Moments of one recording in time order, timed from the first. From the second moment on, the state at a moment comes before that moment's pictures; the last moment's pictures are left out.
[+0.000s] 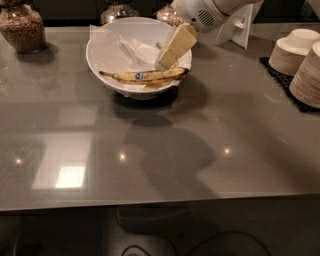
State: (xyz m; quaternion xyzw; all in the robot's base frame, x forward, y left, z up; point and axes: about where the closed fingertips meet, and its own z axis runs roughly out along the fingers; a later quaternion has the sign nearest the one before) arm 0.633 -0.017 1.008 -0.61 0.68 0.11 0.40
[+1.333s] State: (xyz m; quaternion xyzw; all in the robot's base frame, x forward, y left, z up) arm 0.661 0.026 0.968 -0.65 0.66 0.08 0.36
